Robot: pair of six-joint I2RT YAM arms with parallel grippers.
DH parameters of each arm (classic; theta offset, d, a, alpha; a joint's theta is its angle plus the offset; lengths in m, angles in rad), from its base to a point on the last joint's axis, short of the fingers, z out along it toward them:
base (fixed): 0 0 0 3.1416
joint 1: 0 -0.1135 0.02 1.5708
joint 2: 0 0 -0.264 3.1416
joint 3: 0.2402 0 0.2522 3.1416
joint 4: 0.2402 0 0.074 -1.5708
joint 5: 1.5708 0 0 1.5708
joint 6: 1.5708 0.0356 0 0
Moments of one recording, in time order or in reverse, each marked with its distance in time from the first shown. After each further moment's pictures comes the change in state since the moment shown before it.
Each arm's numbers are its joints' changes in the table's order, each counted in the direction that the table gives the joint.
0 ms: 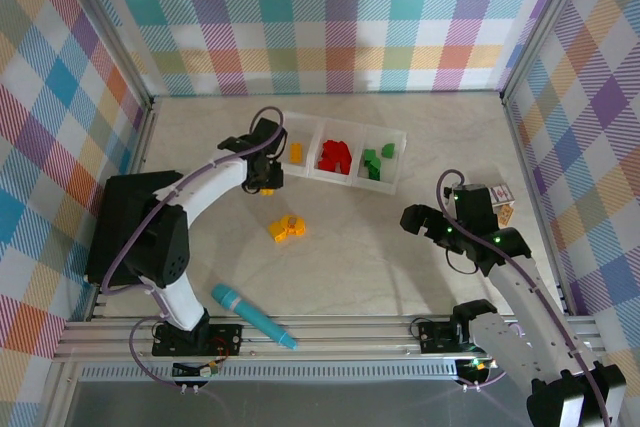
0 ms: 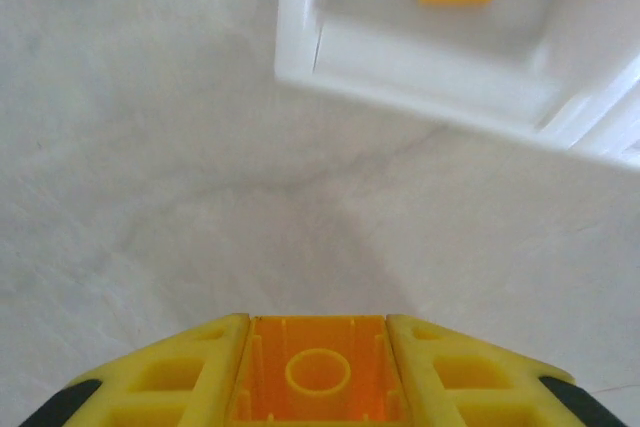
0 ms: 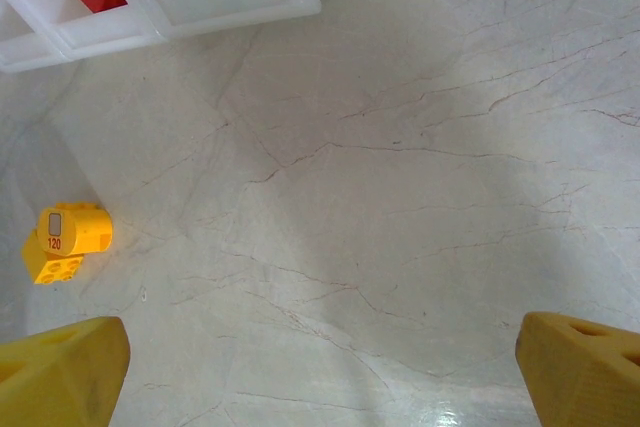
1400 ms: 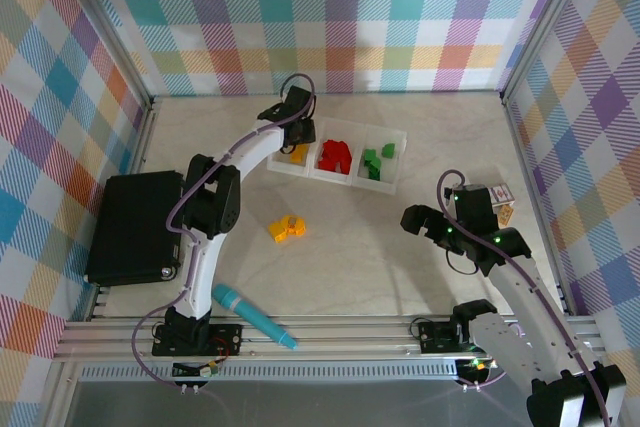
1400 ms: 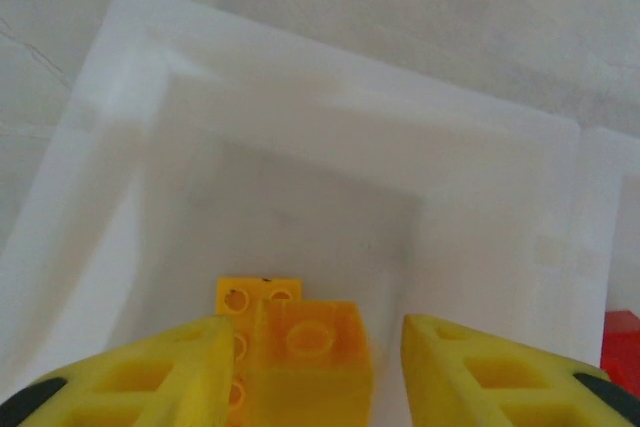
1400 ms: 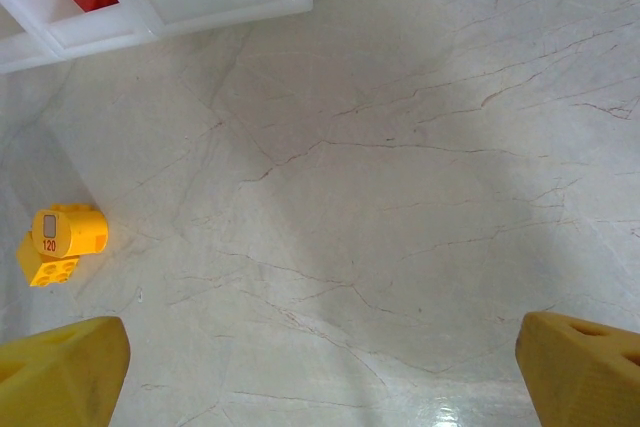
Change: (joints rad) left arm -0.001 0.560 0.587 -0.213 -0.019 -0.024; right arm 0.000 0.000 0.000 0.010 0.007 0.003
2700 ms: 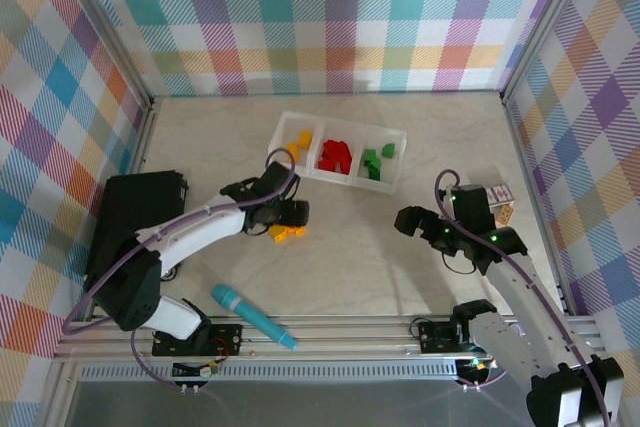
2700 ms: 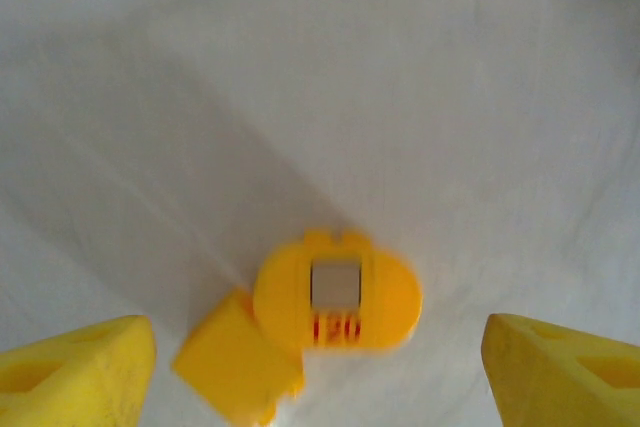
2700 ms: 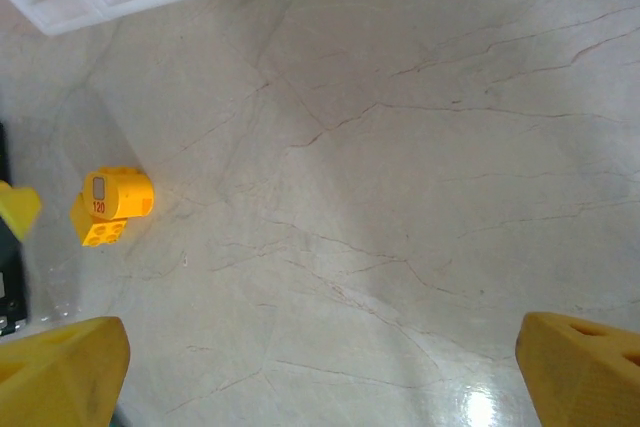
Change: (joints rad) left arm 0.228 -0.851 -1.019 0.020 0.069 -0.021; right arm 0.000 0.024 -0.031 -0.050 -0.137 0.020
